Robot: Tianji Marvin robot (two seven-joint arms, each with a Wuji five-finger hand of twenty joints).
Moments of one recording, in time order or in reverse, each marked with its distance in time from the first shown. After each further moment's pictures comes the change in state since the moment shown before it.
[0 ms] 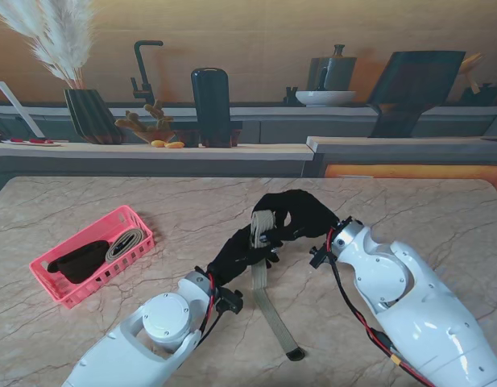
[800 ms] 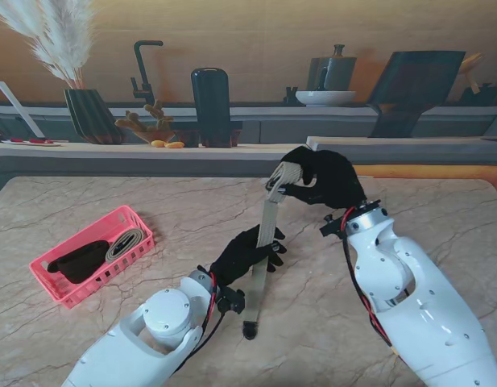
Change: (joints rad) left arm -0.006 -0.004 0.000 -0.008 -0.087 0.069 -0.038; right arm -0.053 -0.056 0.106 -0.104 -0.261 0.129 -0.382; left_hand 0.276 0.192 -0.327 0.030 0.086 0.014 -0.066 -0.100 0.087 0.026 -0.043 0.064 0.017 0.016 -0.001 -0.076 0.006 0.018 0.002 -0.077; right_hand 0.001 0.000 0.004 -0.019 -0.002 0.000 0.031 0.000 0.020 -0.013 0.104 0.003 0.009 -0.001 0.051 0.005 0.007 0.011 0.030 0.001
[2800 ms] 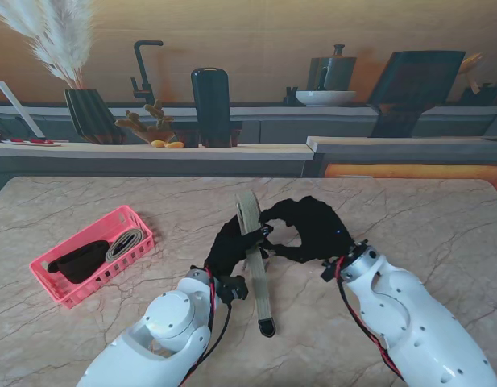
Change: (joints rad) left arm 0.075 -0.060 -0.060 -0.096 -0.148 0.037 0.208; right arm -0.129 0.033 0.003 0.029 -0.317 -0.204 -0.065; left_hand -0.110 -0.205 0.122 -0.047 -0.114 0.072 0.049 0.016 -0.064 -0.001 0.007 0.117 0.023 -0.011 0.166 0.133 0.039 0.023 0.128 0.122; right_hand -0.199 0.078 0.088 0.143 -0.224 -0.102 -0.140 0.260 -0.384 0.023 -0.062 -0.055 -0.161 -0.016 -0.169 -0.110 -0.122 0.000 -0.041 -0.014
